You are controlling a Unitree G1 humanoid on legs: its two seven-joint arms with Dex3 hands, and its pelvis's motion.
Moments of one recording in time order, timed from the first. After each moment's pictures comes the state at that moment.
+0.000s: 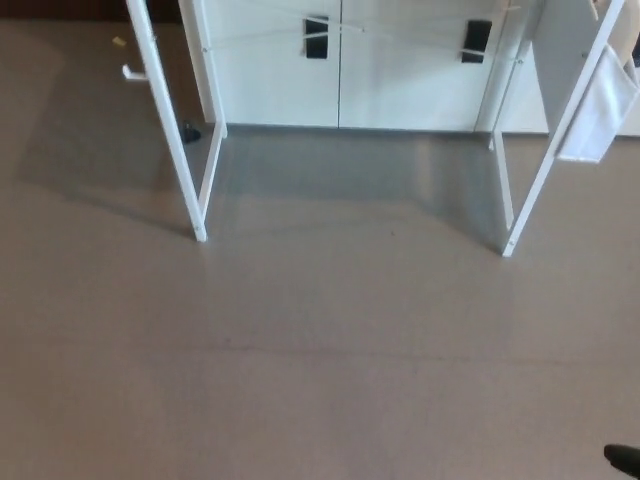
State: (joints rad) left_arm 0.26 0.25 0.30 0.94 -0.18 -0.41 -0.33; right_arm 0.38 -0.30 -0.17 0.33 0.08 -0.08 0.24
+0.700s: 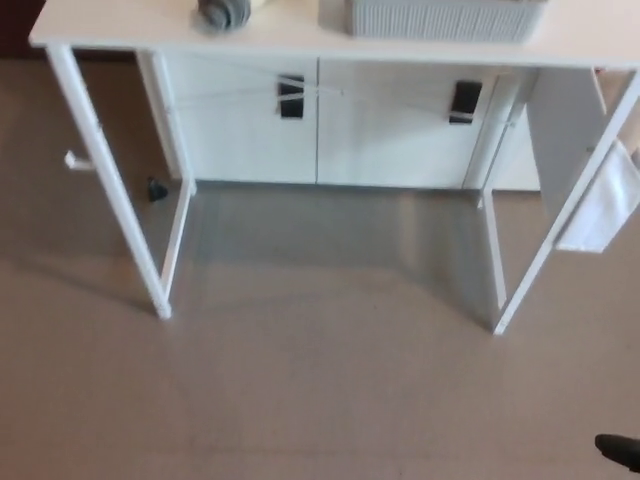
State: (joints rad) left_arm 0.25 0.26 0.30 0.93 -0.18 -0.42 -0.34; right_arm 0.38 -0.32 -0.15 0.31 0.05 -0.11 0.22
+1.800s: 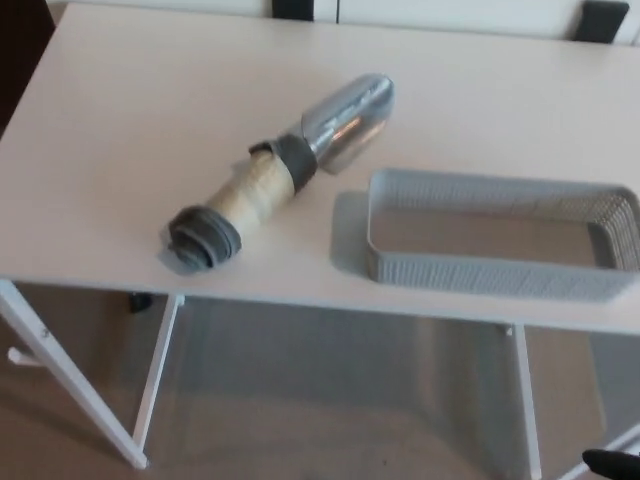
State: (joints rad) left_arm 0.31 0.26 0.28 0.90 -0.18 -0.45 -0.36; right_arm 0.36 -0.33 -0.11 0.38 0.01 -0.15 0.20
